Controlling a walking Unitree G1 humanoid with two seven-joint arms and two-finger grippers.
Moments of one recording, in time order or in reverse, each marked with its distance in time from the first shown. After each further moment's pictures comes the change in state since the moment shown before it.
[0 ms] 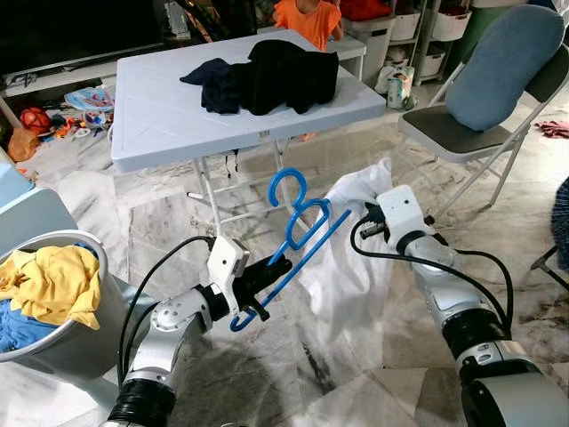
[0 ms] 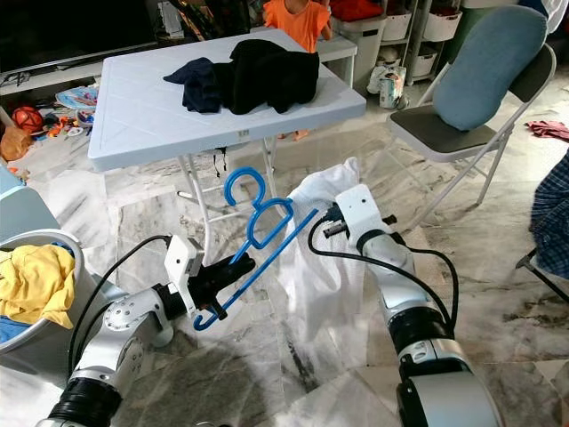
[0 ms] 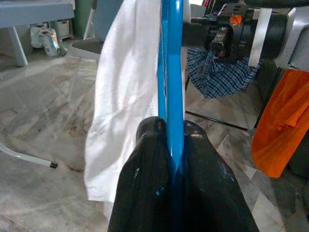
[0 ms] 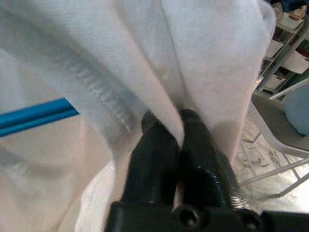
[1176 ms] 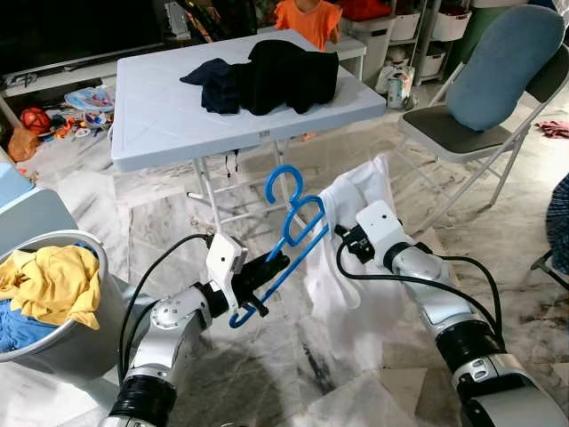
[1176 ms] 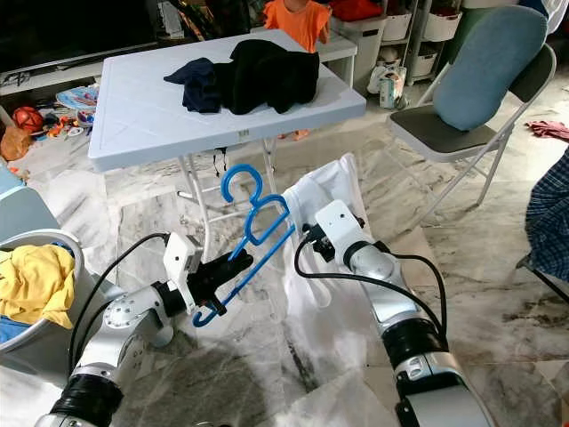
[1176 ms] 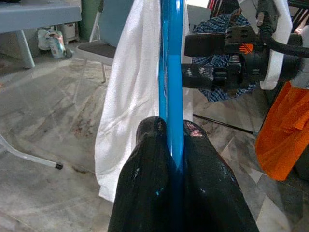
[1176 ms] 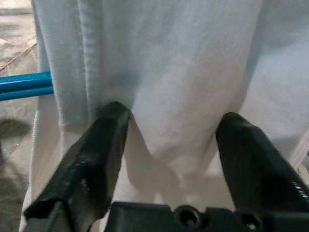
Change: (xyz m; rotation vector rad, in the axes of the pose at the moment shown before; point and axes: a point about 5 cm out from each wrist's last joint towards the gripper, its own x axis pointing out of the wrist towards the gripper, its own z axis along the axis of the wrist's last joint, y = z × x) left arm 0.001 0.004 0.001 0.004 -0.009 0.019; right arm -0.005 0.027 -0.009 -0.084 0.053 0.158
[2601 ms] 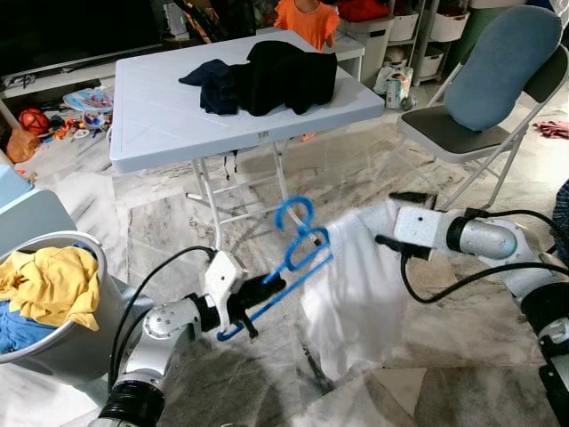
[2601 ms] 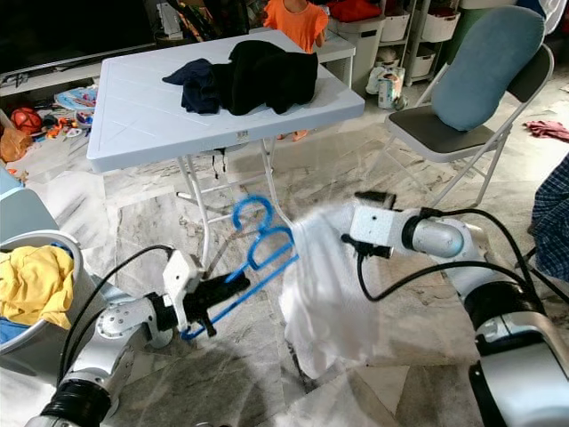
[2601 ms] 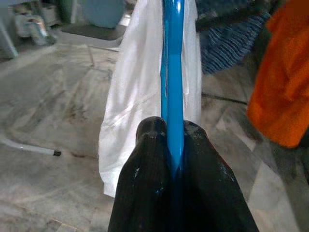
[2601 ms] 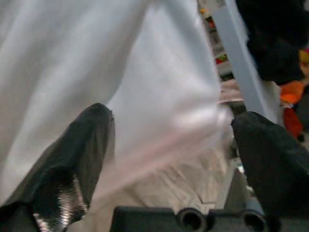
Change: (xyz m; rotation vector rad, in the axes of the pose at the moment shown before) left arm -0.015 0.005 -0.018 0.057 0.087 -0.052; right arm -0.032 -0.080 0.015 -0.679 0.007 0.295
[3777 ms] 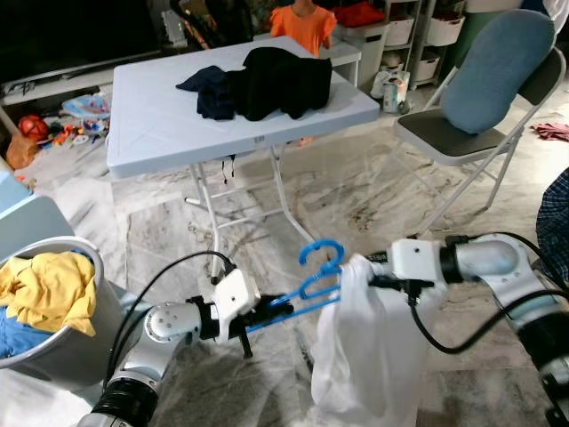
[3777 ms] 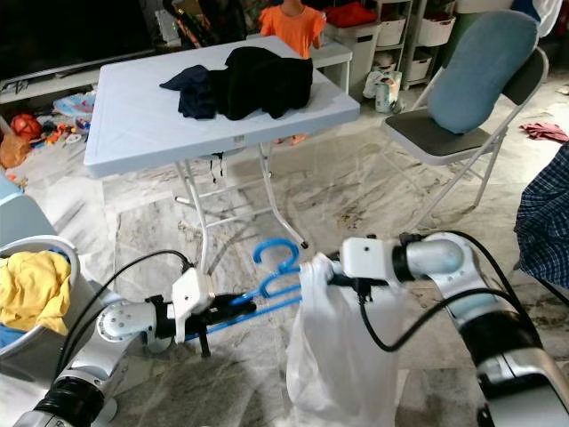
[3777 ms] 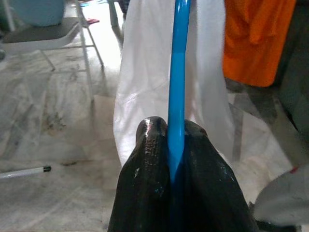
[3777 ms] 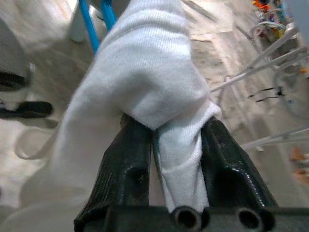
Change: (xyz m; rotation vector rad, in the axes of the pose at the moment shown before) left arm -0.003 -0.009 -0.002 0.222 0.102 -0.219; right arm -0.008 0.039 0.031 0.062 -0.250 0.466
